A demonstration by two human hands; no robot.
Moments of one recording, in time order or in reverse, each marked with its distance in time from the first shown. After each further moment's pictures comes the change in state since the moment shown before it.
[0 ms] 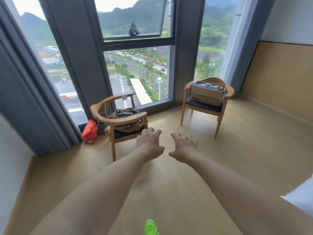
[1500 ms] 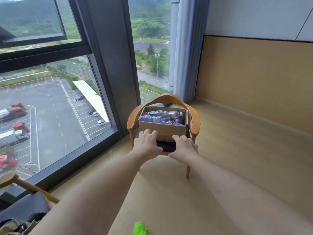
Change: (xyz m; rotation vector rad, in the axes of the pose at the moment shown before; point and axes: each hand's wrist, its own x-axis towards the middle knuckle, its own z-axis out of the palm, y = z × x) left_hand 0.919 0.276 0.175 -0.020 -0.134 0.325; right_hand 0.775 0.443 -0.108 0.169 -0.001 0.449
